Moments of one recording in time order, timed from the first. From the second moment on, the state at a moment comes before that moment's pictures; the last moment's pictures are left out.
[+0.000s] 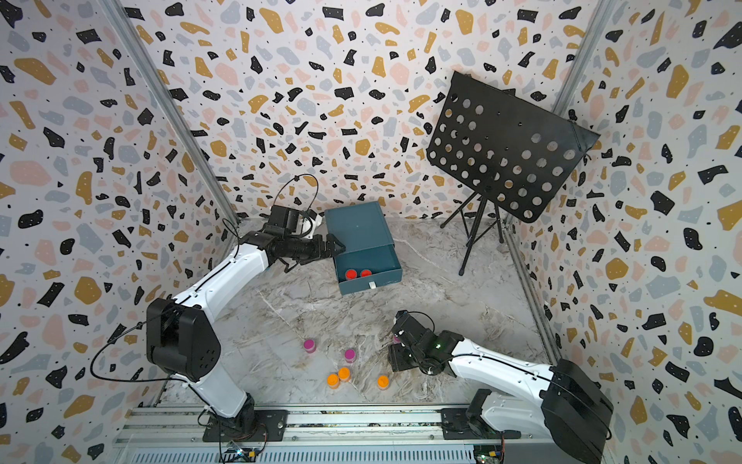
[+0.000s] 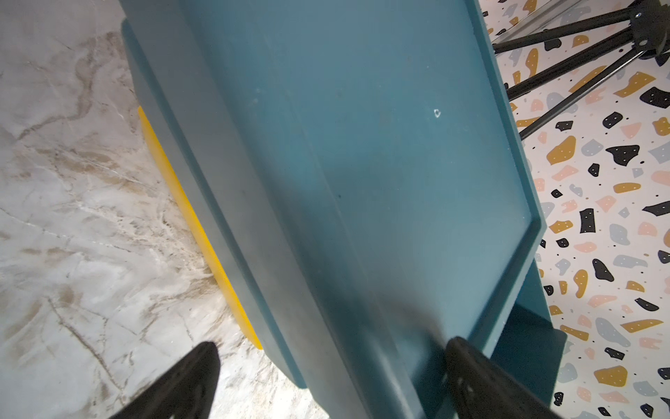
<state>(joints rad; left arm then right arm) -0.29 1.71 1.48 -0.61 0.47 -0.36 0.94 1.15 0.58 -0.49 -0.03 0.64</state>
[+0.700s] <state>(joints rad) -0.29 1.71 1.48 -0.61 0.47 -0.36 0.97 1.20 0.56 -0.48 -0.03 0.66</state>
